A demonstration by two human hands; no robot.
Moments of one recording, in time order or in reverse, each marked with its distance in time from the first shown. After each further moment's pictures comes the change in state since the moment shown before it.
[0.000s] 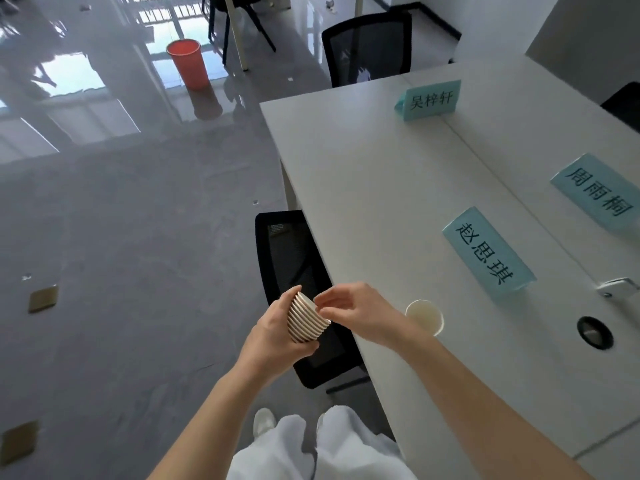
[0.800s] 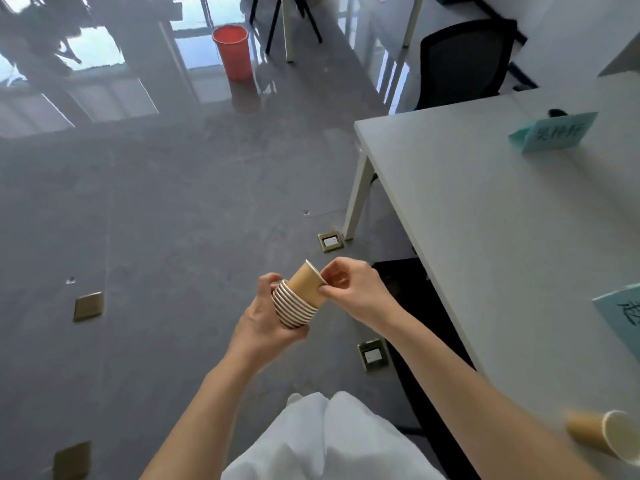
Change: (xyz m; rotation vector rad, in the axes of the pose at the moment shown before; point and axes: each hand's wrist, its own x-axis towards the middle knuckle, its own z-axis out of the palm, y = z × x) left_hand 0.136 -0.165 -0.278 -0.076 0.120 -0.103; right_hand 0.284 -0.184 0.149 -0.114 0.173 -0.030
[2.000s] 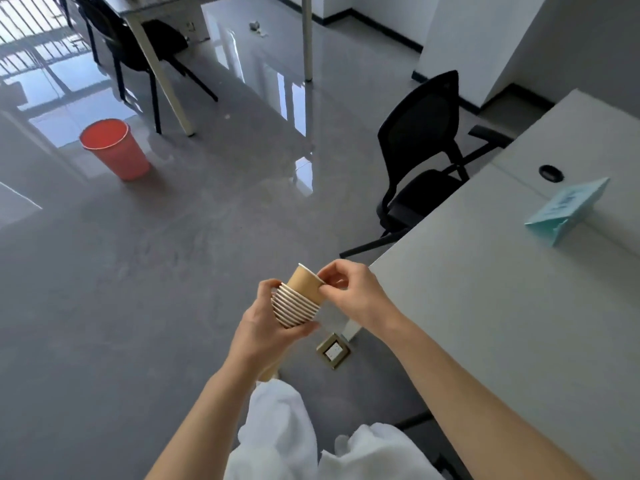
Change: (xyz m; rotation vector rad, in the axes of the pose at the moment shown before) left_hand 0.596 0.142 -0.114 0.098 -0.265 0.200; right_hand 0.514 -0.069 -0.163 0.203 0.365 0.204
